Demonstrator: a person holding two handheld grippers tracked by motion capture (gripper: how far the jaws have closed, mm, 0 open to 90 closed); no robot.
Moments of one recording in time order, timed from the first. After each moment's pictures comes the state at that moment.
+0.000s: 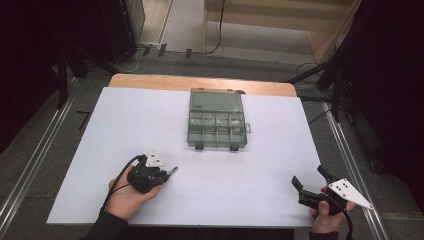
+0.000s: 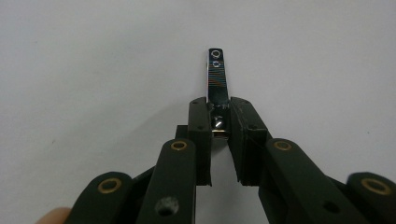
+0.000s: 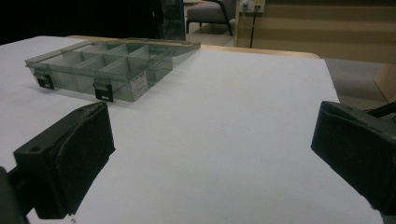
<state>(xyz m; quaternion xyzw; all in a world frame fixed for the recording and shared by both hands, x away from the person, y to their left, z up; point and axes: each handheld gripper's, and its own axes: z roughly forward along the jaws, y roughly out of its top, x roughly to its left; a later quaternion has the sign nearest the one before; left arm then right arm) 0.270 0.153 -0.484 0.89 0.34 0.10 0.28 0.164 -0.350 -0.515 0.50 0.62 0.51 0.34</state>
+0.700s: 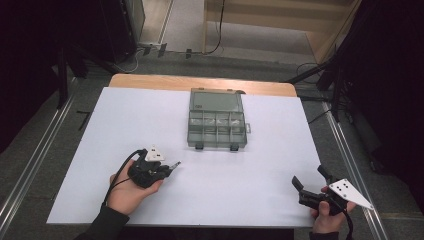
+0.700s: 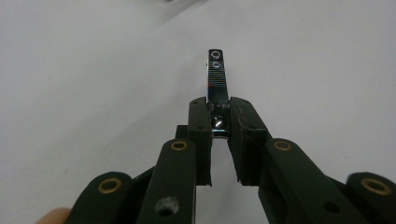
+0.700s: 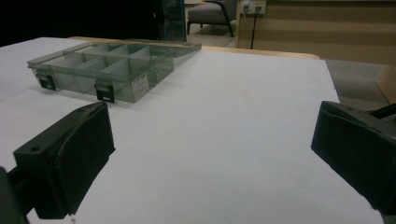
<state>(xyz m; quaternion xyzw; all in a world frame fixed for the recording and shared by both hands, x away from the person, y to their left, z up) 0.280 0.147 -0.469 0.89 0.34 0.09 0.30 0.163 -0.350 -0.515 0.50 0.62 0.51 0.34</state>
